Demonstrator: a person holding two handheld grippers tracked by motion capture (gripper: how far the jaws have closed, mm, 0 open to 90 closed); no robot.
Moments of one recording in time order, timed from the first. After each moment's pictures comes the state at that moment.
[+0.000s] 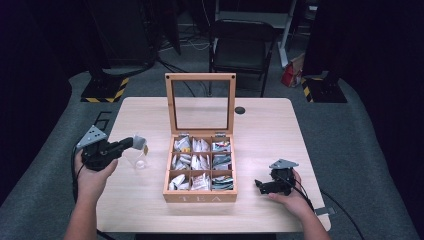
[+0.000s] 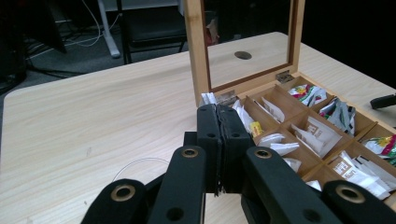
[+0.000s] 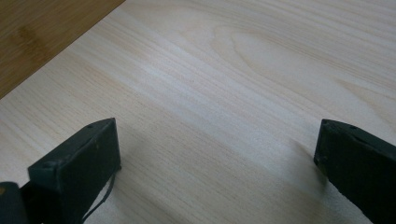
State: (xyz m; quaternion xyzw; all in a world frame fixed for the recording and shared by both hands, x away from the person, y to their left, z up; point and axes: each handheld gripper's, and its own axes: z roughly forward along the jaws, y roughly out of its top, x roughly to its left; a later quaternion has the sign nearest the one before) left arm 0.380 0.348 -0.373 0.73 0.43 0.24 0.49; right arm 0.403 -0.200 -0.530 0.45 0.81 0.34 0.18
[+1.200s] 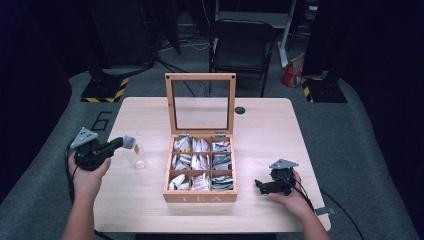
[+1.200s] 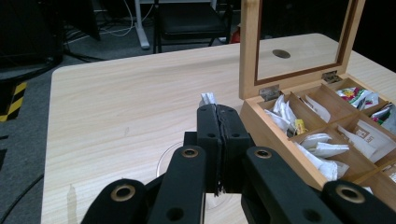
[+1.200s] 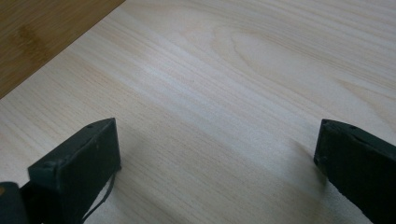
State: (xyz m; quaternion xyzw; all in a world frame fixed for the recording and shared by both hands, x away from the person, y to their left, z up) left arm 0.386 0.372 -0.389 0.69 0.48 0.26 0.47; right arm 0.403 -0.200 -0.530 0.45 0.81 0.34 0.18
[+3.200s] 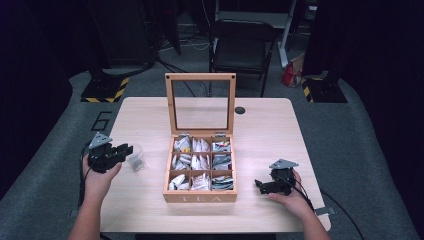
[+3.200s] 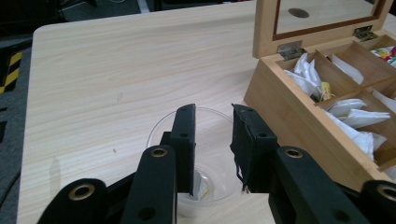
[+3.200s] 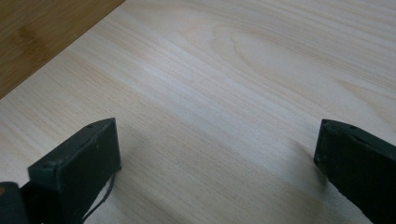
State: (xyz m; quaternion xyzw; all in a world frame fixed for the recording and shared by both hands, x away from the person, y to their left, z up) left arm 0.402 0.360 -0.423 0.72 0.49 0.23 0.43; right arm 0.404 -0.200 -0.530 0.45 0.81 0.34 0.18
